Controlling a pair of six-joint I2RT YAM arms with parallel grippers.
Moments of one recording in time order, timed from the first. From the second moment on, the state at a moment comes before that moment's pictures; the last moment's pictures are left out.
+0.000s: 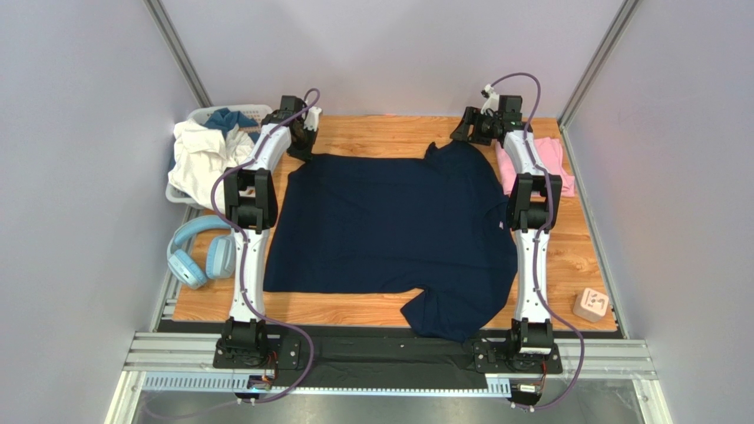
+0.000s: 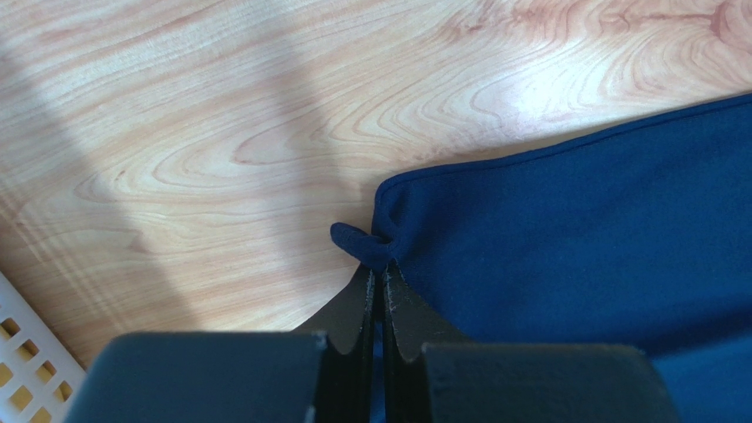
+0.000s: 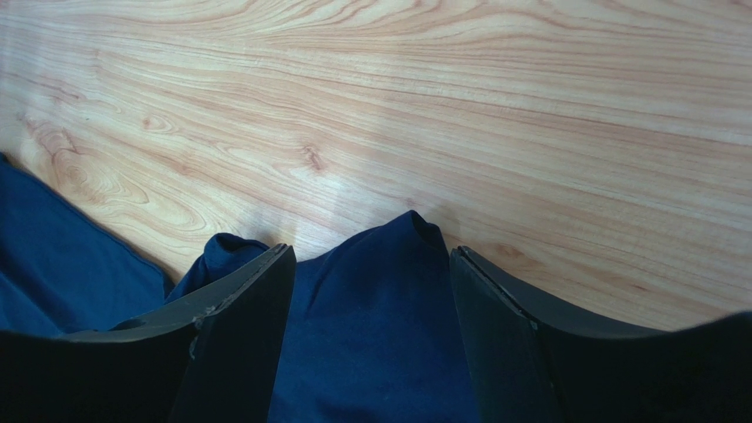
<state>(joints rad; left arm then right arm) -0.10 2.54 2.30 -0.79 0.13 0.19 -0.05 2.73 2.49 -0.46 -0.57 0.17</state>
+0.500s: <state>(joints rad) -0.10 2.53 2.29 -0.80 0.14 0.19 -0.05 2.73 2.49 -0.43 -0.51 0.14</state>
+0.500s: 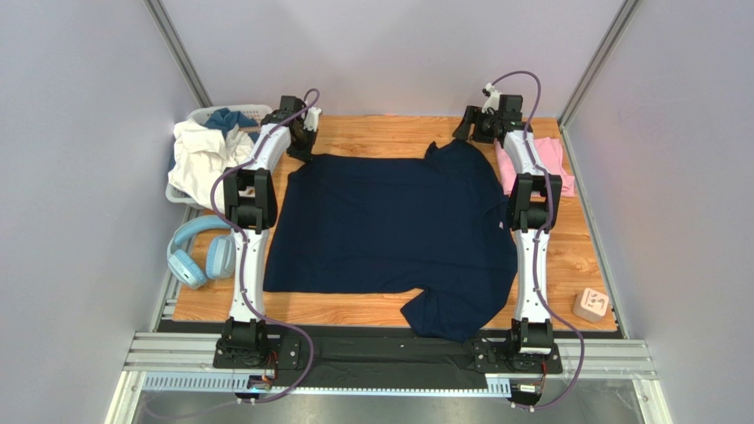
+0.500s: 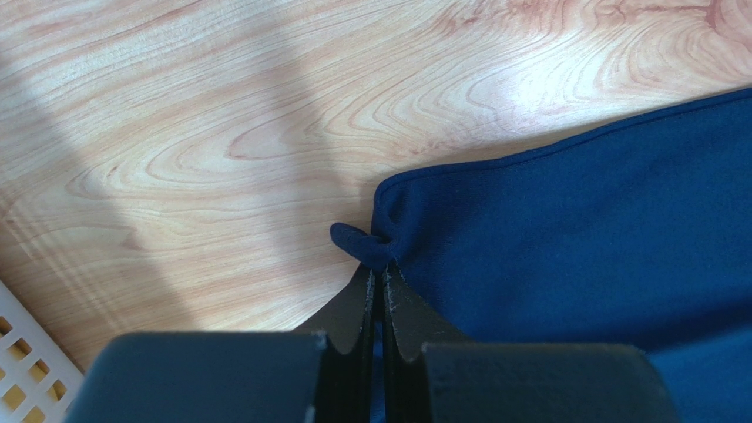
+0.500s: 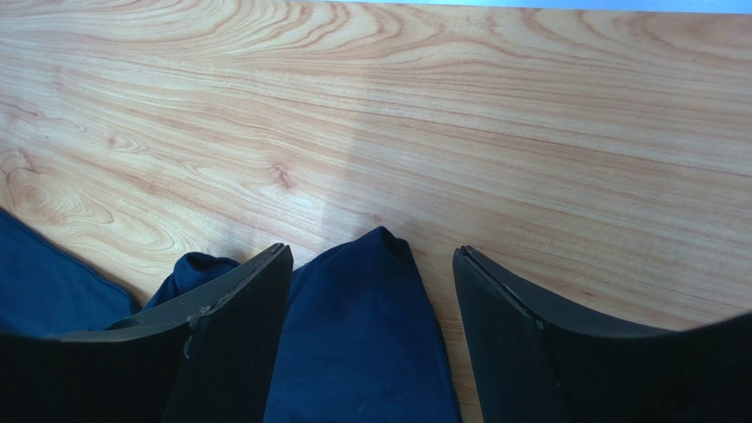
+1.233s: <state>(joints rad) -0.10 2.53 2.29 -0.80 0.15 0.19 -0.04 2.73 2.48 -0.41 -0.50 0.09</state>
